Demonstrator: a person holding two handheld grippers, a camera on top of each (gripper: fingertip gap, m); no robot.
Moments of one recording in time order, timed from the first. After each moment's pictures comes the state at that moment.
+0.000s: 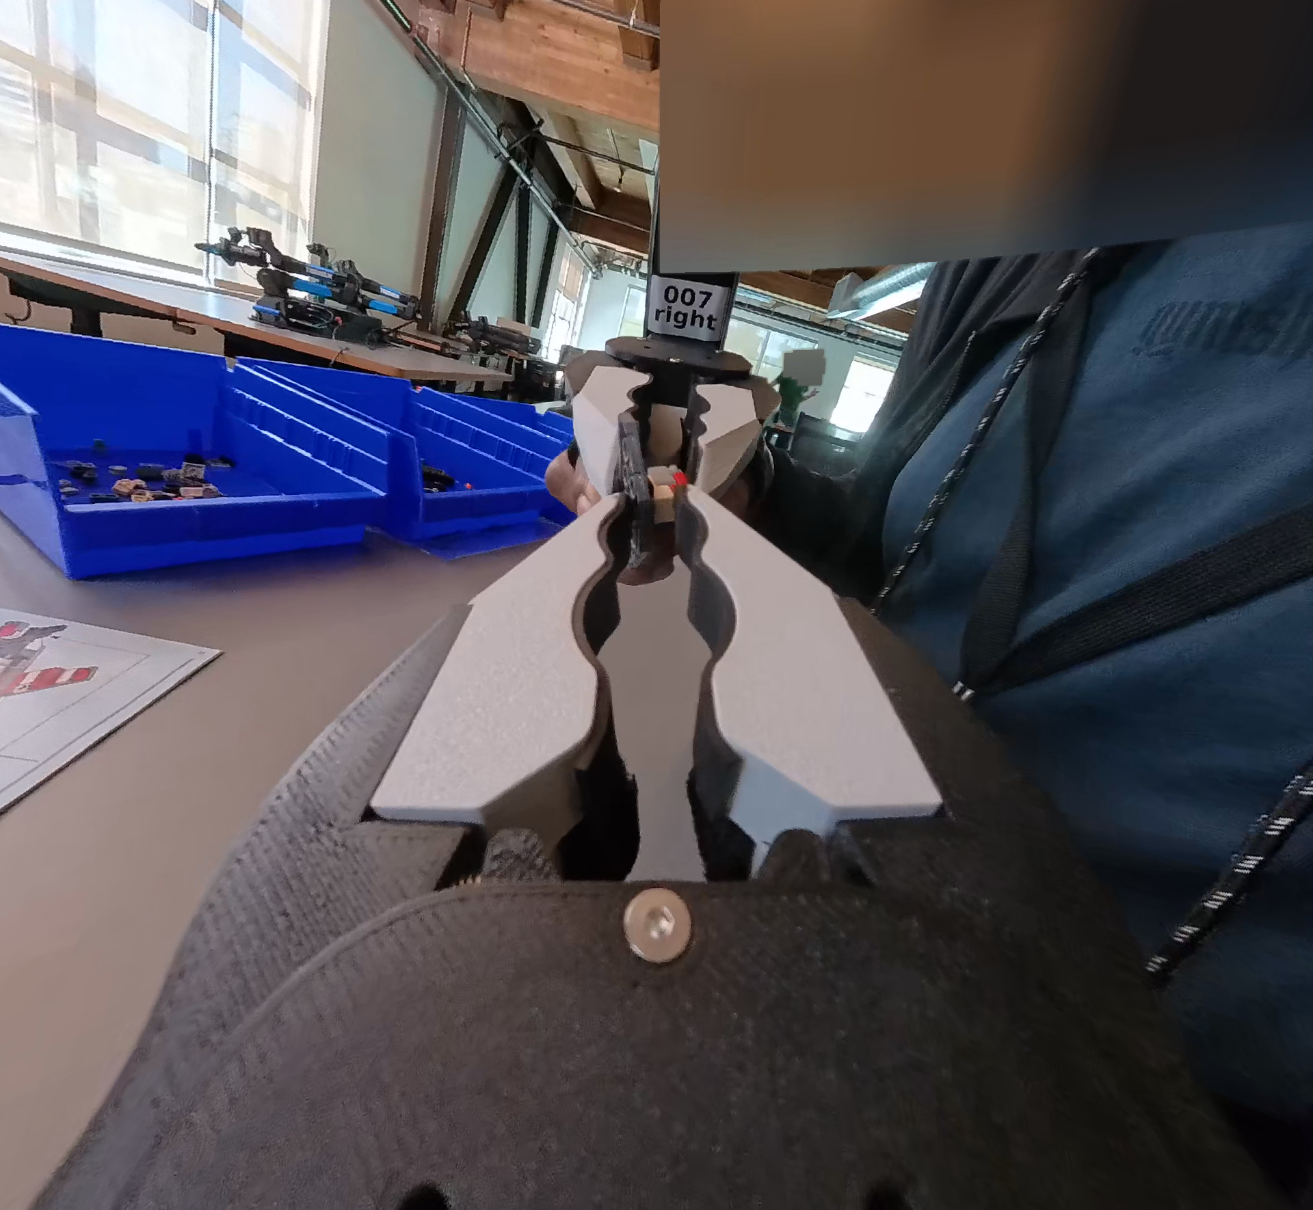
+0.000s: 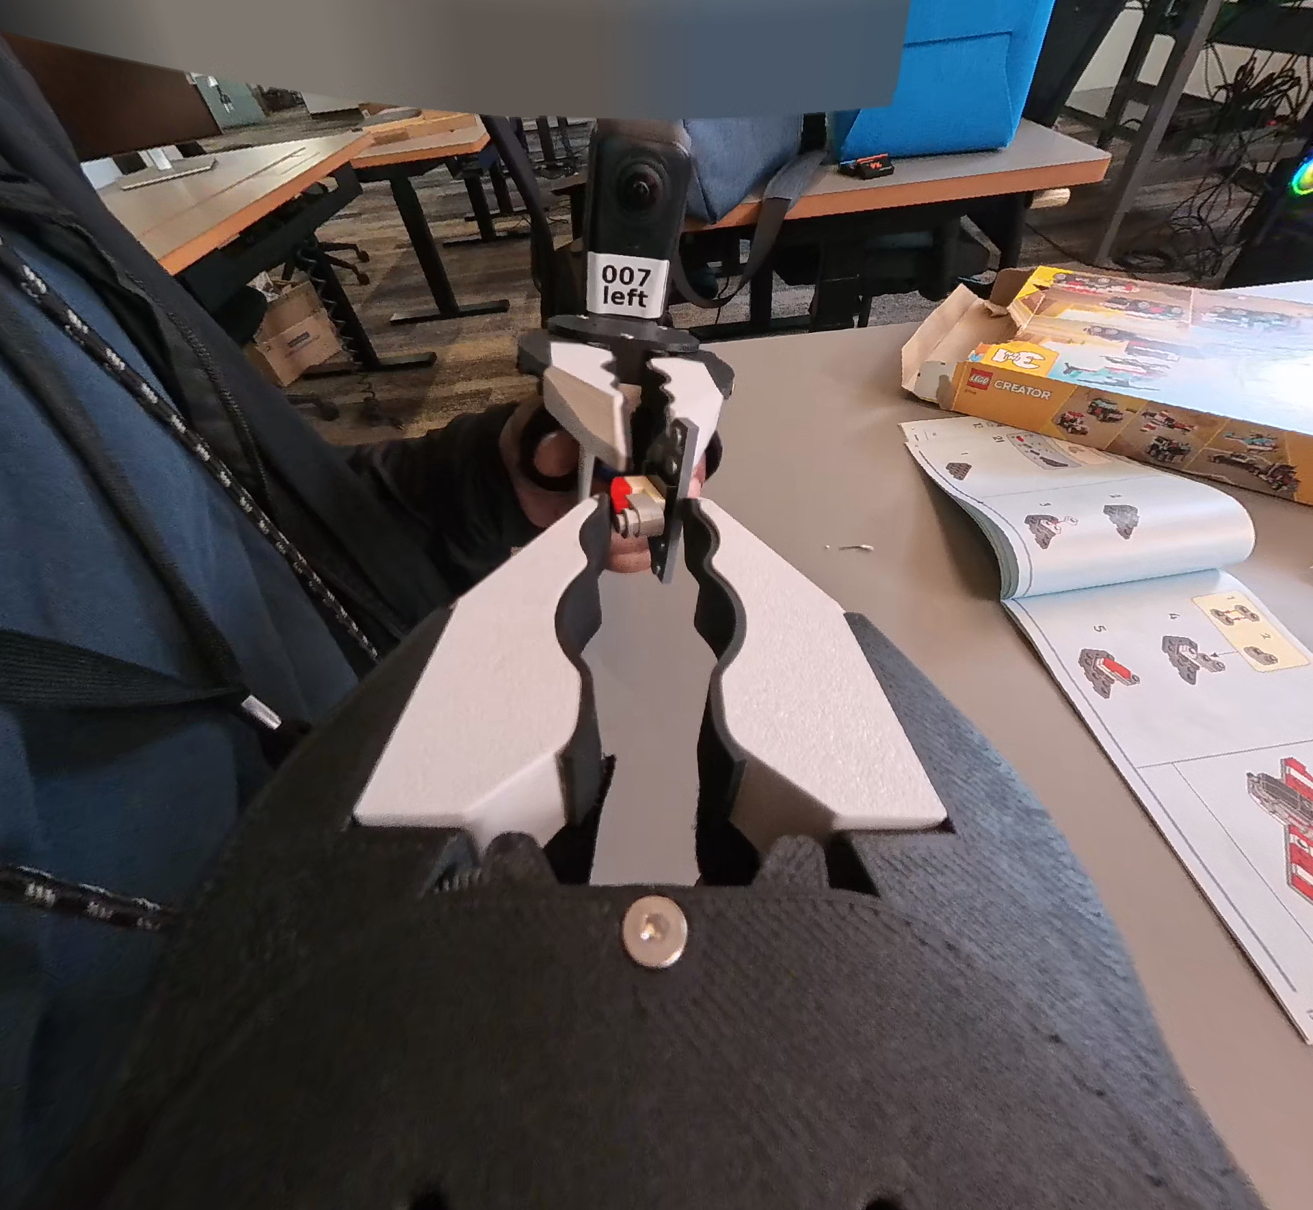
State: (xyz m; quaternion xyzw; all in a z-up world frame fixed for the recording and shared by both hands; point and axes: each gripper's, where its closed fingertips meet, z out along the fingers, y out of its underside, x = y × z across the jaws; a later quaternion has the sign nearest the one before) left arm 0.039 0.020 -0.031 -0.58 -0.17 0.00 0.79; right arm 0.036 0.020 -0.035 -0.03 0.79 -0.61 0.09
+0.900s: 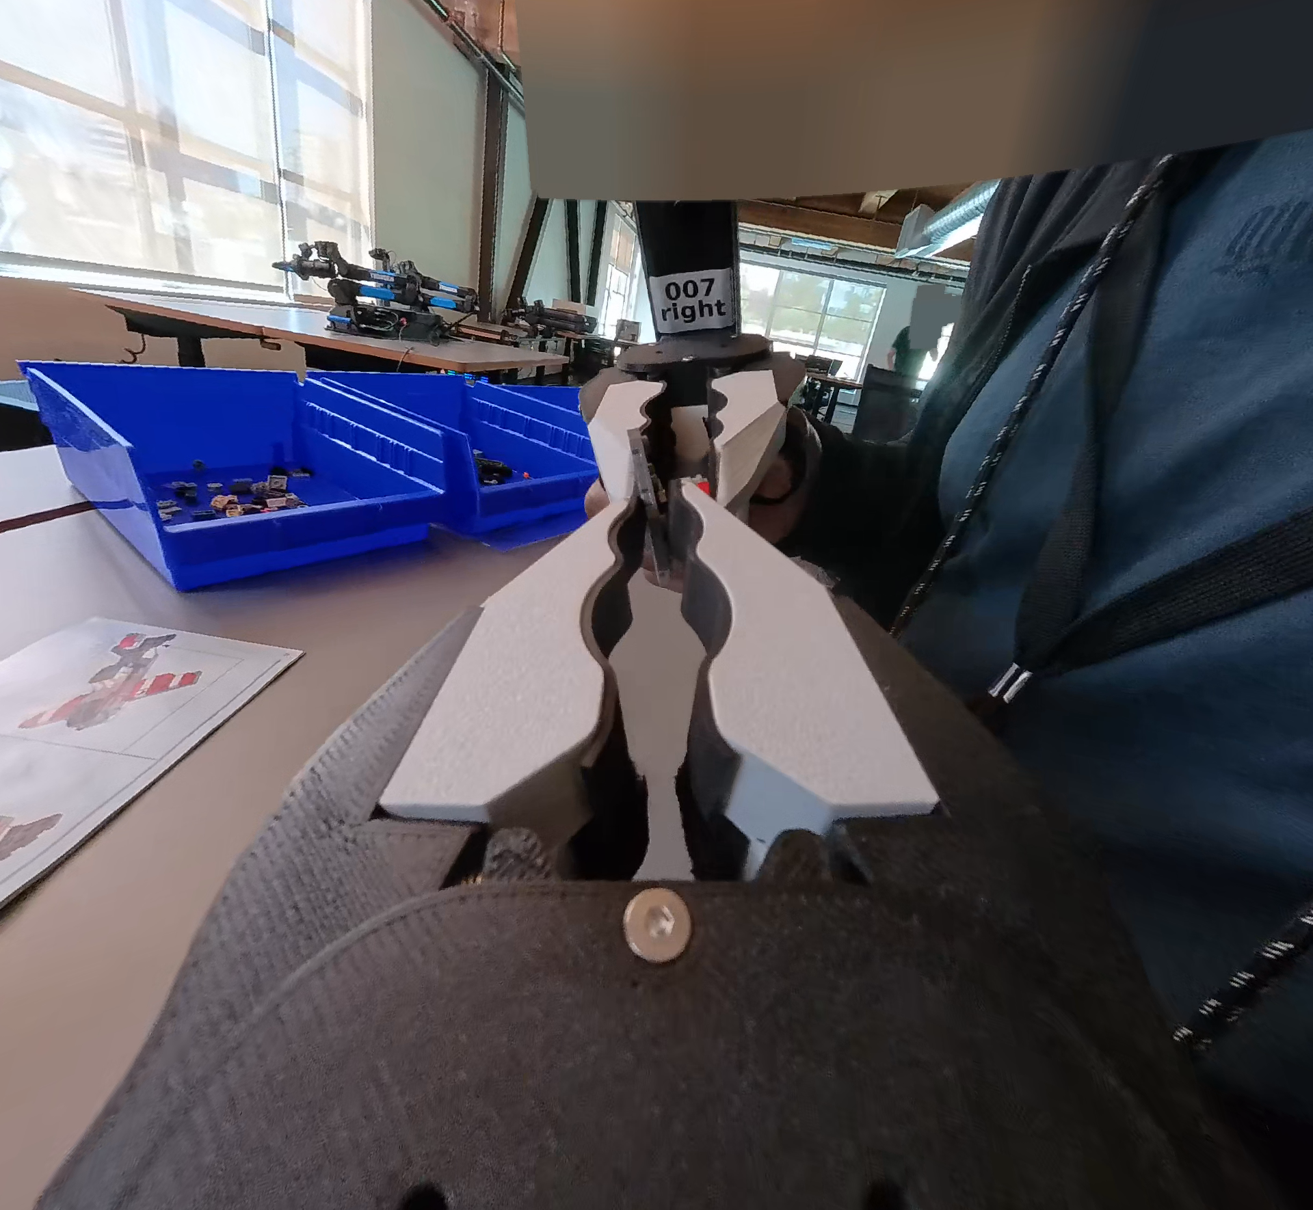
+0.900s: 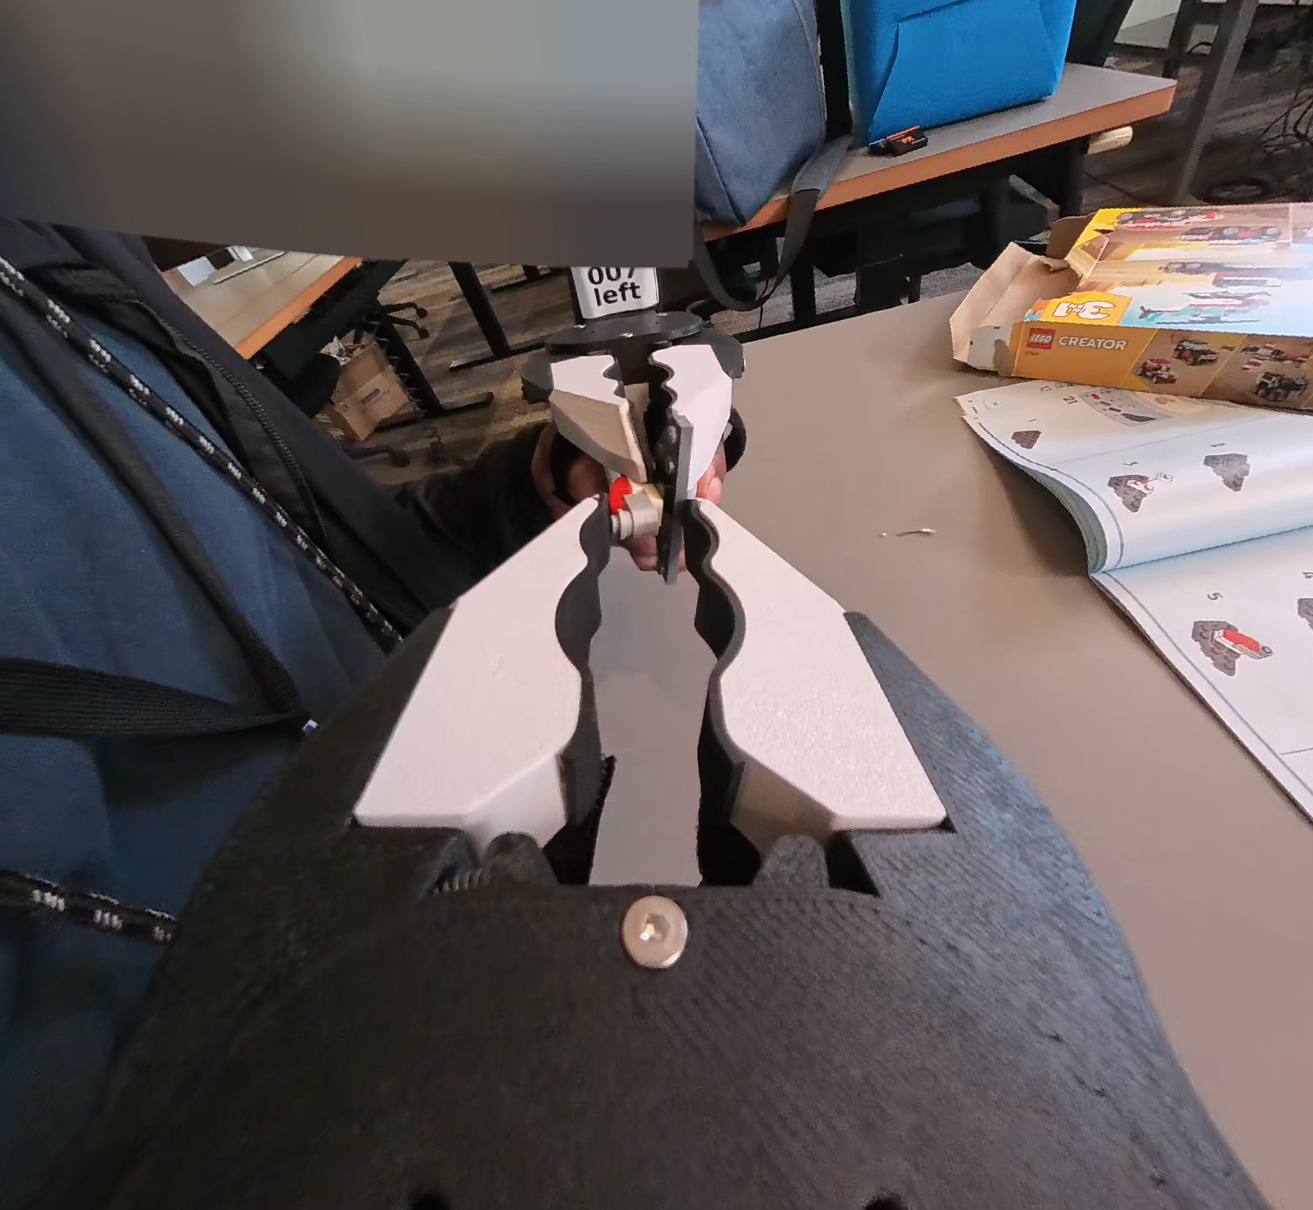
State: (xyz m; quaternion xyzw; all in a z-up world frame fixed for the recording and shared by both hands) left arm 0.036 0.025 -0.034 -0.61 -0.17 0.07 0.77; right arm 0.042 0.018 -0.040 0.01 0.77 -0.61 0.16
